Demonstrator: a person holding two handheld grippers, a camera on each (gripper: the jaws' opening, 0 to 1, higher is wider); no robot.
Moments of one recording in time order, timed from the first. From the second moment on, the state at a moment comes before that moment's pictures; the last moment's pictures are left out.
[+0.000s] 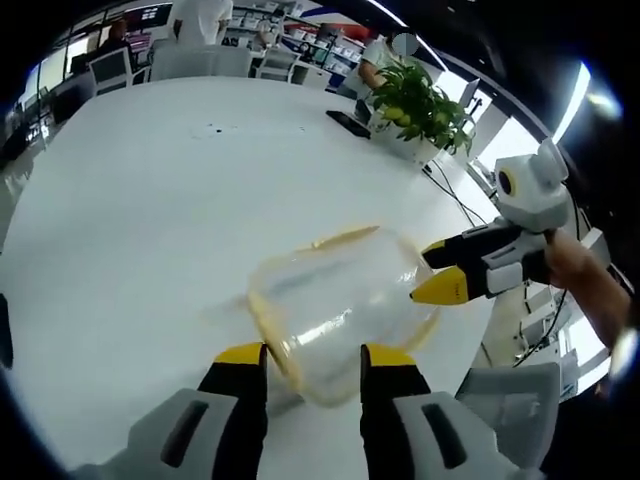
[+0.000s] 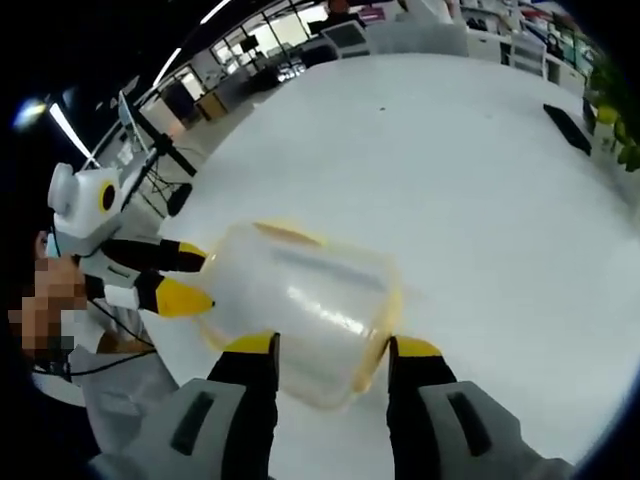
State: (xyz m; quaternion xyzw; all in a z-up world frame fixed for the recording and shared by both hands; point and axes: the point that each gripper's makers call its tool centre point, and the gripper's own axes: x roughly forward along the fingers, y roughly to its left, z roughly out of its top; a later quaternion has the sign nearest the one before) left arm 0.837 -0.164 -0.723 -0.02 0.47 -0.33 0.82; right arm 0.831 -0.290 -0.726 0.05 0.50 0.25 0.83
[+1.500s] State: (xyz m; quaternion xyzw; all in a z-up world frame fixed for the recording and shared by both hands) left arm 0.835 -0.135 -0.713 0.04 0.43 -0.37 0.82; right arm 0.831 -0.269 -0.707 -0.02 0.45 0.31 0.84
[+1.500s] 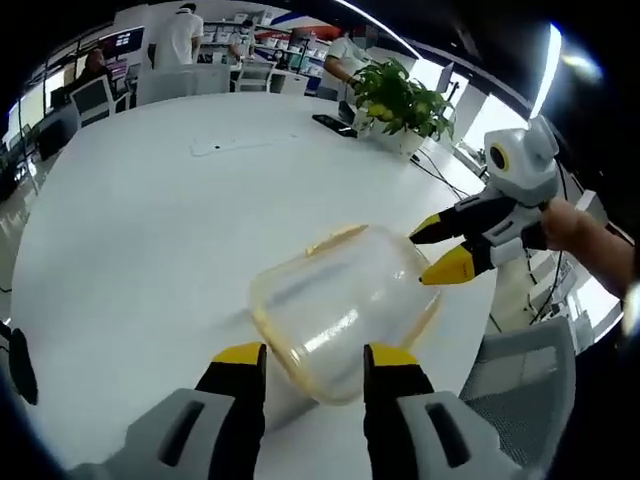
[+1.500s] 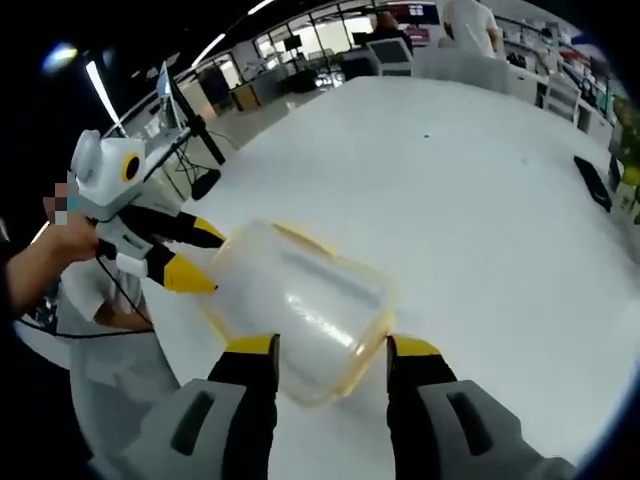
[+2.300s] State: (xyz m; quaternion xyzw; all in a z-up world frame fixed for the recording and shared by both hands) left arm 0.833 -0.165 -0.687 0.14 0.36 -0.47 0.79; right arm 0.844 -0.240 -0.686 -0.11 0.39 0.44 0.80
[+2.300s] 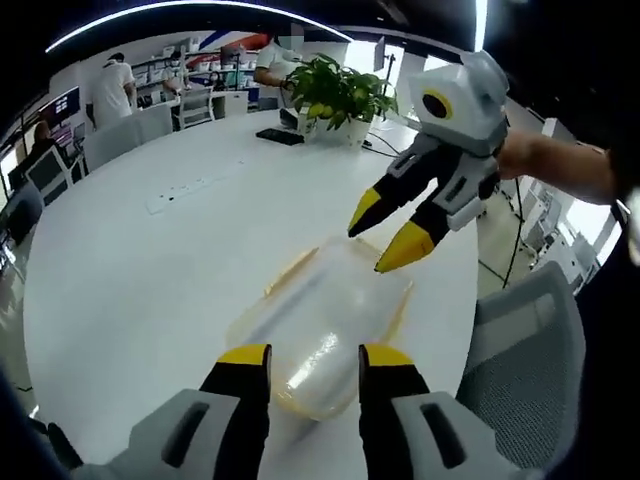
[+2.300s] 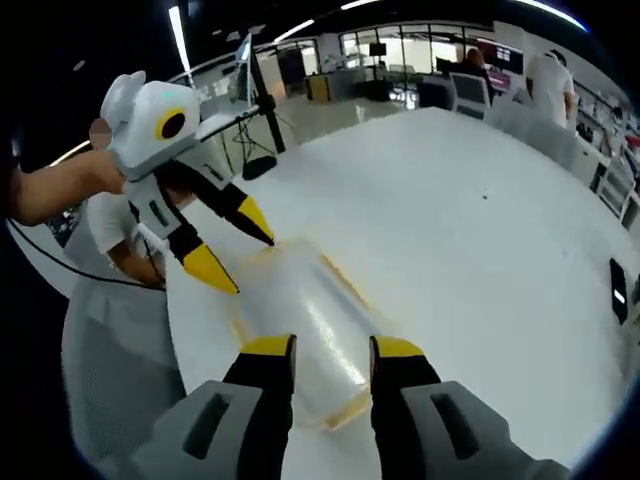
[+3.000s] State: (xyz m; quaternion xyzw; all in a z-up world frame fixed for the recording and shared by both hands) left arm 0.821 -0.203 -0.689 0.21 0.33 -0.56 0.73; right arm 0.854 -0.216 -0.697 -0.22 0.36 0.53 0.73
